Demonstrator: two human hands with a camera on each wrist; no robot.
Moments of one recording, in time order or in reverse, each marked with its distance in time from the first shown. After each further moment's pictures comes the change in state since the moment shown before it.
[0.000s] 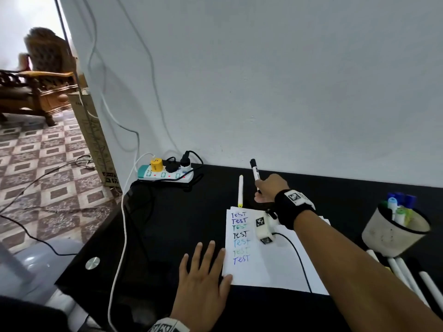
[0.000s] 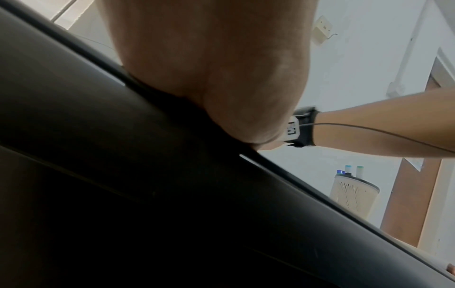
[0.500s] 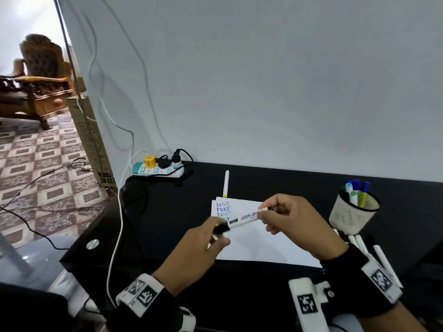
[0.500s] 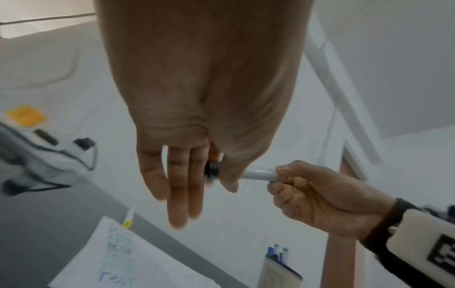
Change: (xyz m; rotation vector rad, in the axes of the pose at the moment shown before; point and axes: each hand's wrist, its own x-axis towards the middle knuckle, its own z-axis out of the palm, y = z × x) left_hand -0.023 0.054 -0.119 -0.706 0.000 0.099; right_hand -0.234 0.039 -0.092 0.155 -0.137 -0.395
